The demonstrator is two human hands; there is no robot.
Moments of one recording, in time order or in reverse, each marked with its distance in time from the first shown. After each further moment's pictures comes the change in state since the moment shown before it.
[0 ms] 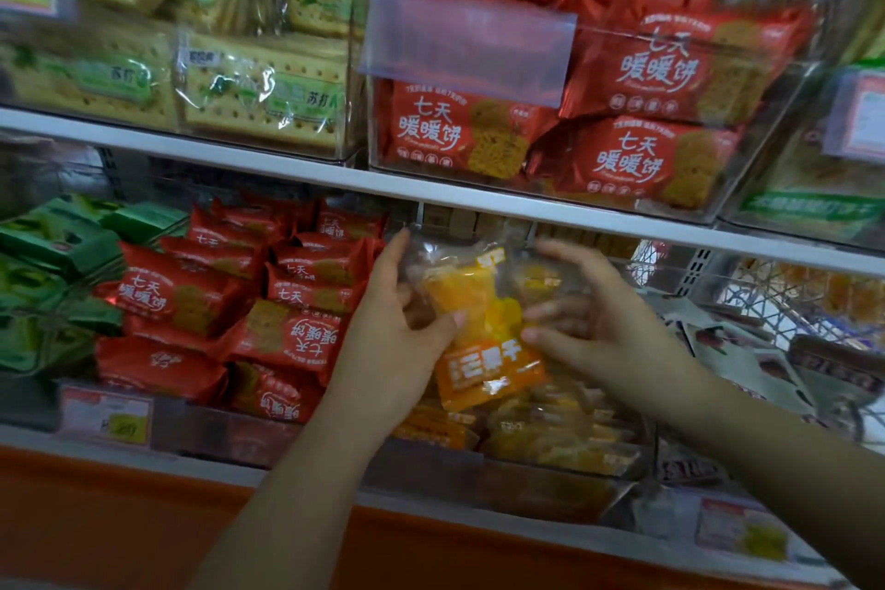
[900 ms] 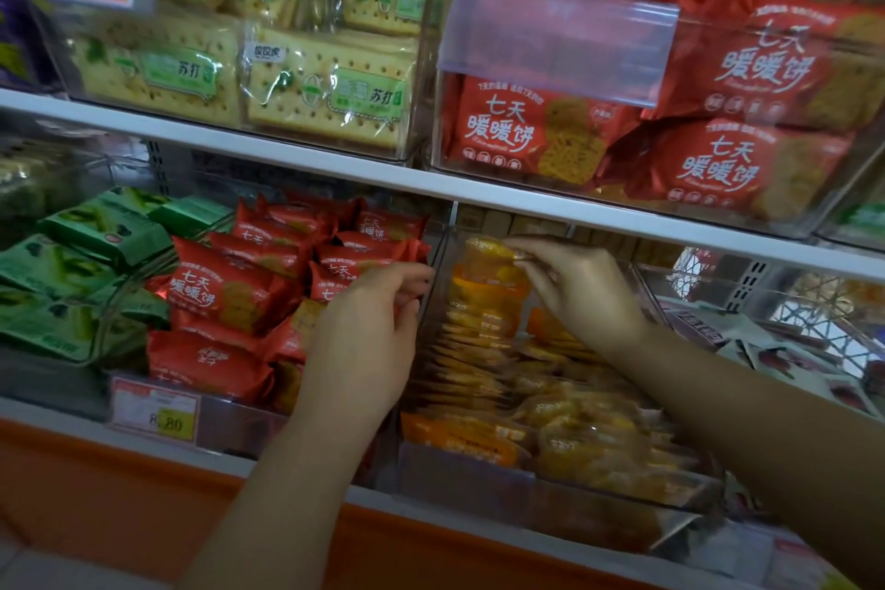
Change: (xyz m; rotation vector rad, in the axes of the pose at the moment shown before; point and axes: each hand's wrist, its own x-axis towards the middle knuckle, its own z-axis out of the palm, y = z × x) left_hand 0.011 -0.012 -0.047 0.594 0.202 0.213; right_hand 0.083 0.049 0.030 -0.677 0.173 -0.470
